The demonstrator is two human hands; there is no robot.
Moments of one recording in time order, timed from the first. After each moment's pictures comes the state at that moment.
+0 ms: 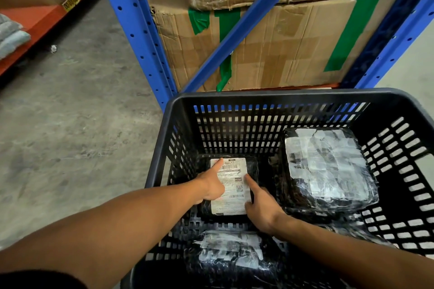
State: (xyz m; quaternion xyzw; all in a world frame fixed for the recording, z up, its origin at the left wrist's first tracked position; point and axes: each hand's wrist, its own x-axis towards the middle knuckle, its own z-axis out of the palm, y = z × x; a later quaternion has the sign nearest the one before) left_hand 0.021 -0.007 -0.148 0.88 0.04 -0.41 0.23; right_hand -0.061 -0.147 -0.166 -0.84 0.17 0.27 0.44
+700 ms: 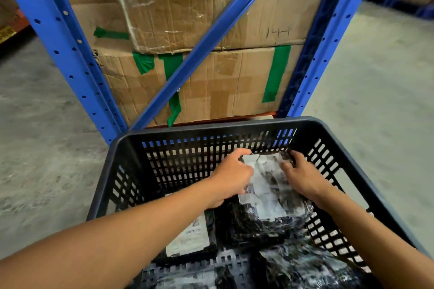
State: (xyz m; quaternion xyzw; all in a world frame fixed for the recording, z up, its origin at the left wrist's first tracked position) left_hand 0.016 -0.137 -0.046 0.76 -0.08 -0.38 0.52; right_hand -0.043 -0.312 -0.063 -0.87 0.32 0.06 0.37
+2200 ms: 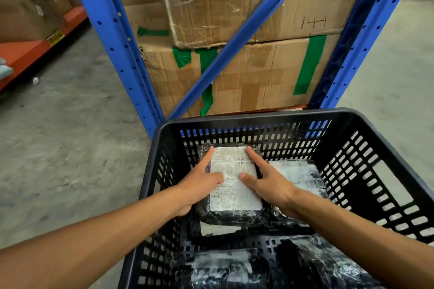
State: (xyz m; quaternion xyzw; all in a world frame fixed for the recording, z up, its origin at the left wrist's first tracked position) left_hand 0.015 -0.011 -0.067 0.79 0.02 -0.33 0.51; right_hand -0.036 -0.194 -0.082 -0.75 0.13 0.16 0.63
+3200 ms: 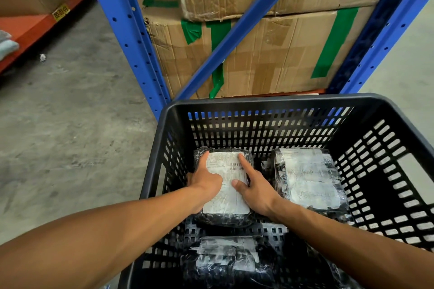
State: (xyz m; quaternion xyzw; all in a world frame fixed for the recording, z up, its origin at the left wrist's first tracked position) left_hand 0.012 -0.013 -0.127 0.85 0.17 -0.28 0.41; right_hand -0.028 -0.162 -0.177 -0.82 0.11 0.18 0.53
